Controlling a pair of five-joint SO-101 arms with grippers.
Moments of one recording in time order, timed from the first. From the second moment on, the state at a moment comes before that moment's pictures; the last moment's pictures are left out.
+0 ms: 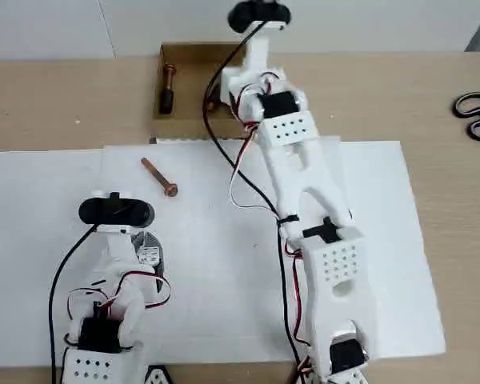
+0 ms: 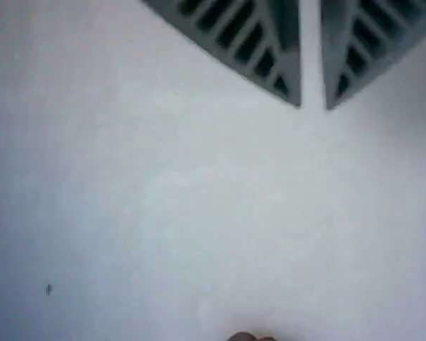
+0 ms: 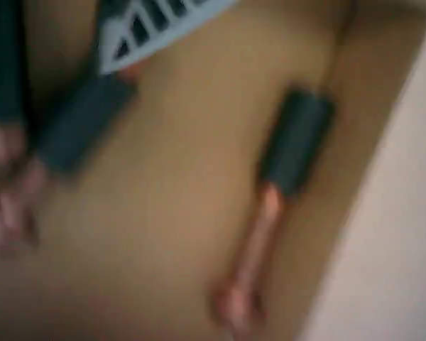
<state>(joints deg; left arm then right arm) 1.5 -92.1 91.4 55.0 9.6 -19.6 41.0 -48.8 57.0 -16.7</state>
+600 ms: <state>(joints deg) 1.5 -92.1 91.4 55.0 9.6 -15.6 32.3 -49.8 95.3 -42.7</state>
